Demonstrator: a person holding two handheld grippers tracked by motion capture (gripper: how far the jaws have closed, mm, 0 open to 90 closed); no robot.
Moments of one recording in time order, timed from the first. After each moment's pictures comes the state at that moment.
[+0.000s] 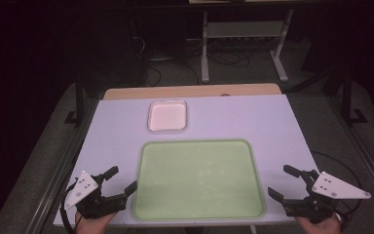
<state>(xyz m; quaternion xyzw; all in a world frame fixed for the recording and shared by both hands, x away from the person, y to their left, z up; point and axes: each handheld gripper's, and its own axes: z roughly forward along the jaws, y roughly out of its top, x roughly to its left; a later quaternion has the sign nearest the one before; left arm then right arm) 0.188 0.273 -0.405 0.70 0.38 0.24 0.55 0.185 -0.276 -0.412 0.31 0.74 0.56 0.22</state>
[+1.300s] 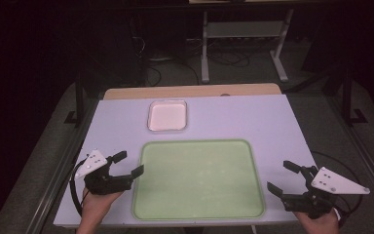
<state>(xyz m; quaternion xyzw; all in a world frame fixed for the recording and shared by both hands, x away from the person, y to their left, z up) 0.245 0.264 -0.388 0.73 0.37 0.19 0.54 0.193 -0.274 -0.407 0.31 0.73 0.56 0.23</state>
